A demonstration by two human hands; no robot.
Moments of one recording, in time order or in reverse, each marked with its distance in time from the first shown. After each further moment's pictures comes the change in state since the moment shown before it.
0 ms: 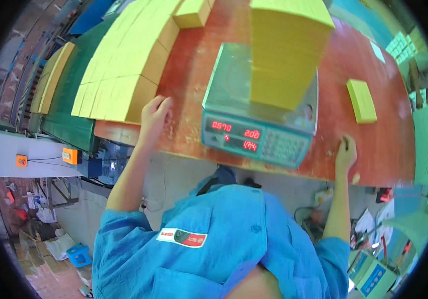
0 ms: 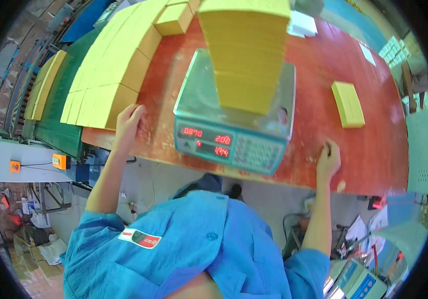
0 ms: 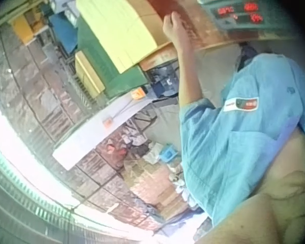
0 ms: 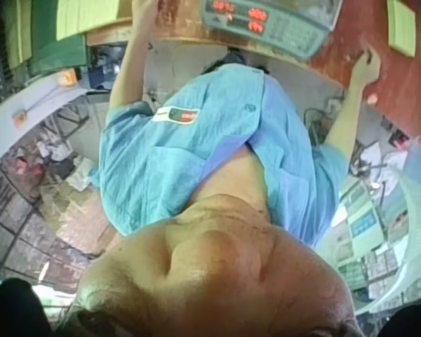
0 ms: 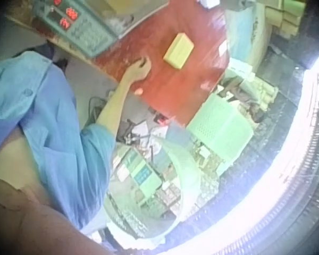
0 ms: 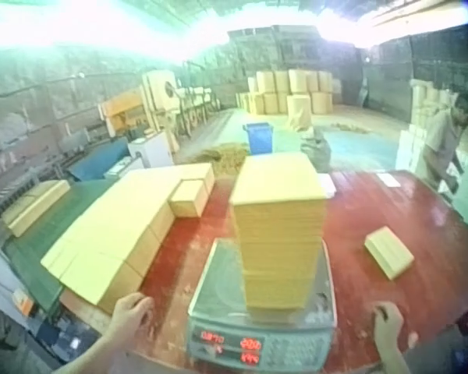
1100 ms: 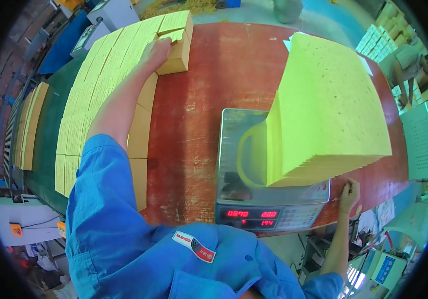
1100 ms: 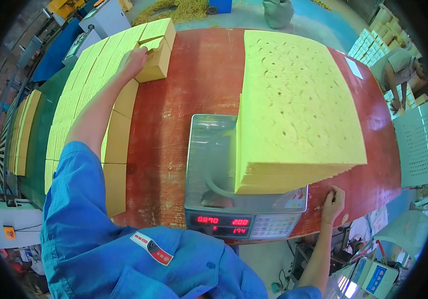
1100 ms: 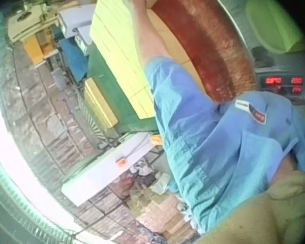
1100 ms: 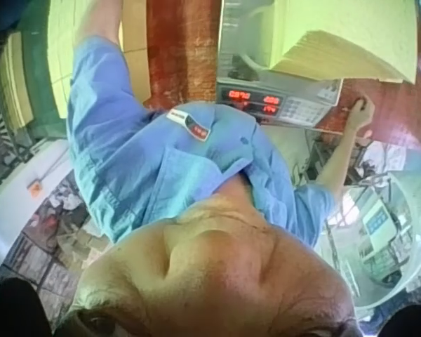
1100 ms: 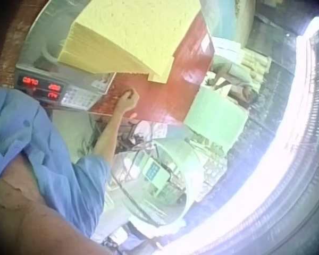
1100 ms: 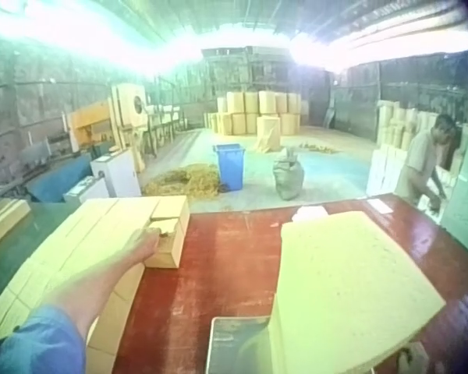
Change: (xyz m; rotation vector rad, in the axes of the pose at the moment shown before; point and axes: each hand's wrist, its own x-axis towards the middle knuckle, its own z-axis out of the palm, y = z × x) left_hand 0.449 0.059 0.033 1.048 0.014 0.904; right_hand -0.002 -0.026 0.006 -0.207 0.140 -0.012
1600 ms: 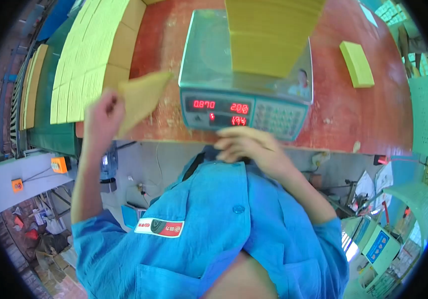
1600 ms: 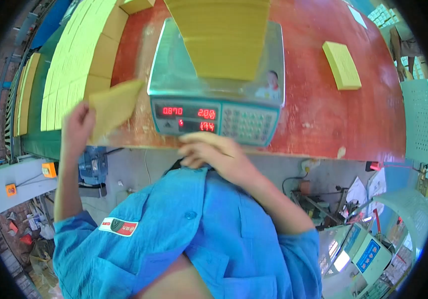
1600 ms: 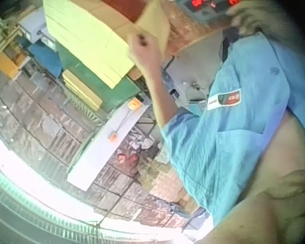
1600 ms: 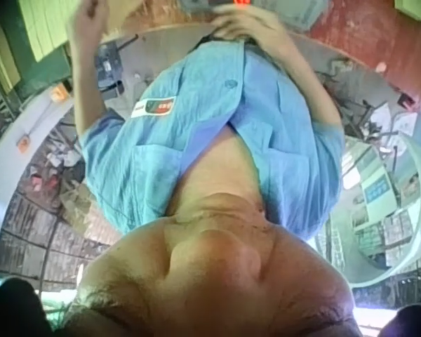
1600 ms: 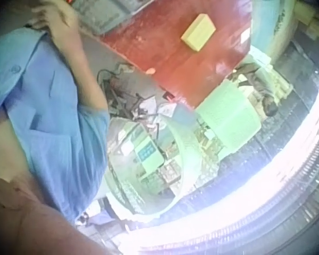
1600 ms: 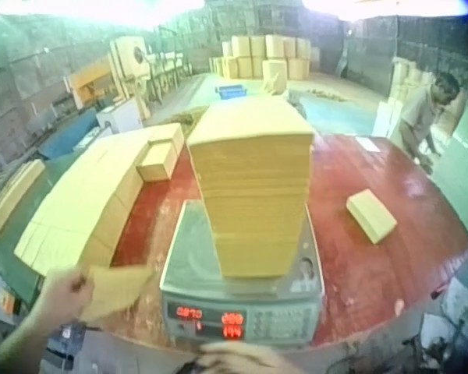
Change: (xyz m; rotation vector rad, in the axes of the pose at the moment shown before) left_hand -0.332 0.243 -0.254 -0.419 -0.212 -0.440; right_hand -0.080 -0.242 -0.042 1.400 -1.464 0.393
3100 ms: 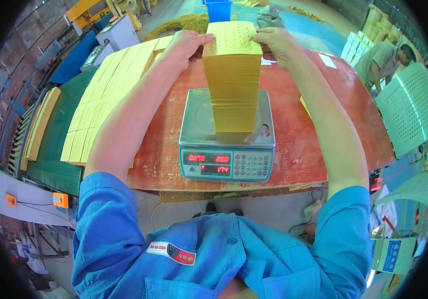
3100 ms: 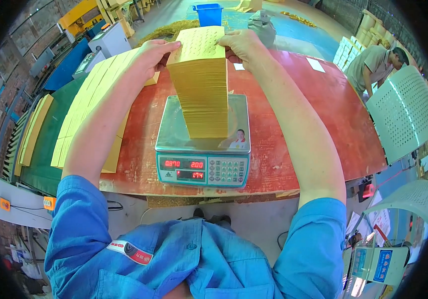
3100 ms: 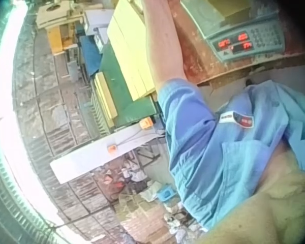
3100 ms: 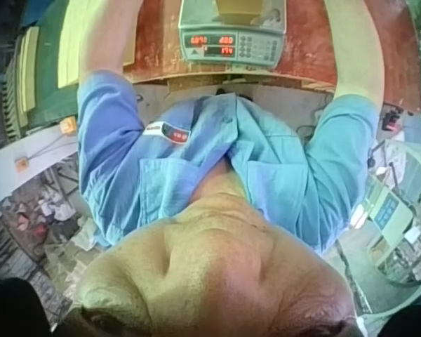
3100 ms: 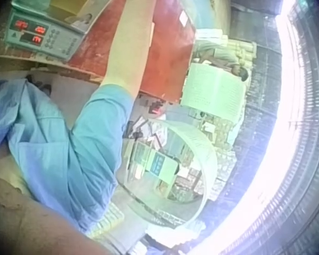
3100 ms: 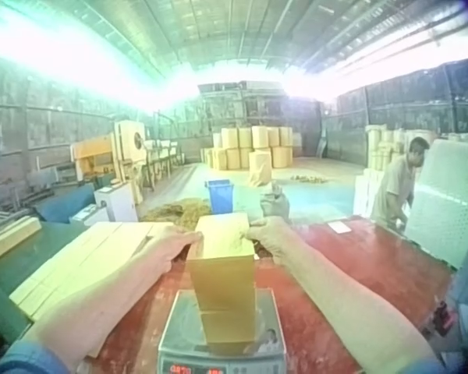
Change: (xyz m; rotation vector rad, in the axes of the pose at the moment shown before) left_hand 0.217 0.191 0.018 -0.860 -0.062 -0.016; right_hand 0.072 -0.289 -0.051 -0.638 0.598 -0.443
